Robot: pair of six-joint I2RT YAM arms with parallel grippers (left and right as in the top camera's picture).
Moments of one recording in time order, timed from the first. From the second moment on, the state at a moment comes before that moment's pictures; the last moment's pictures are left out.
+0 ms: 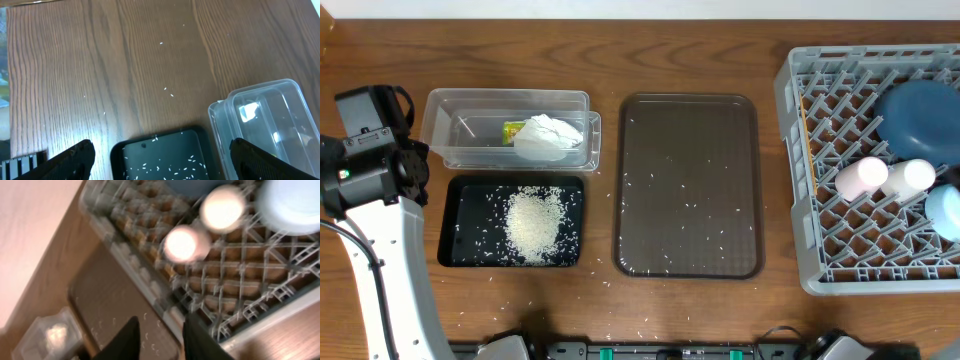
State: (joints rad) left arm 0.34 1.32 1.40 -1.16 -0.50 -0.91; right arm -0.74 1.34 1.62 -1.45 -0.48 0.18
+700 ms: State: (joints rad) left arm 0.34 1.32 1.40 -1.16 -0.50 -0.91; right arm -0.42 0.96 1.41 -1.56 -0.50 0.23
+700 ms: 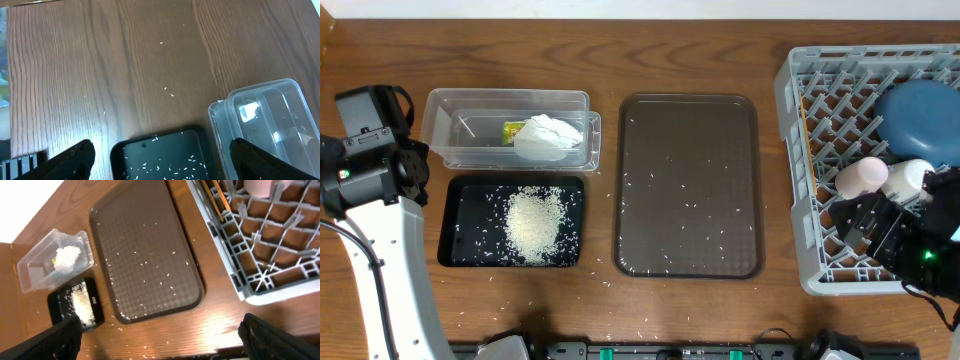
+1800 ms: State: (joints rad) left arm 0.34 1.32 1.40 -1.16 -0.50 -0.91; right arm -0.11 0.73 0.85 -0.80 -0.37 0.28
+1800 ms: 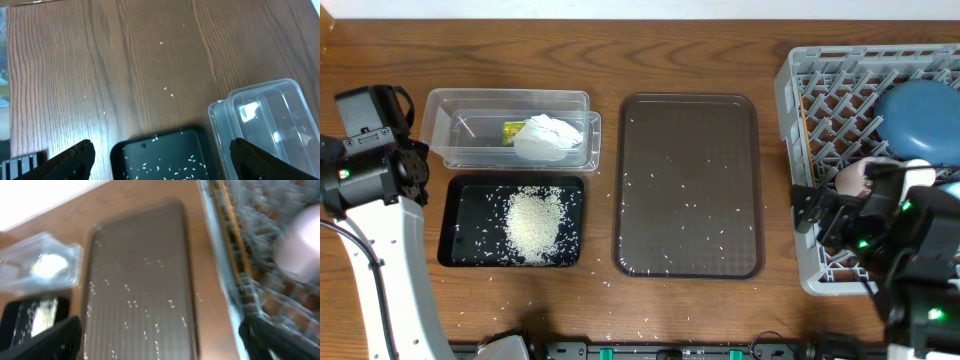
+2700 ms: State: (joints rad) left arm 0.34 1.32 1.40 -1.16 -0.50 -0.91; right arm 0.03 0.09 0.09 0.08 -0.38 0.28
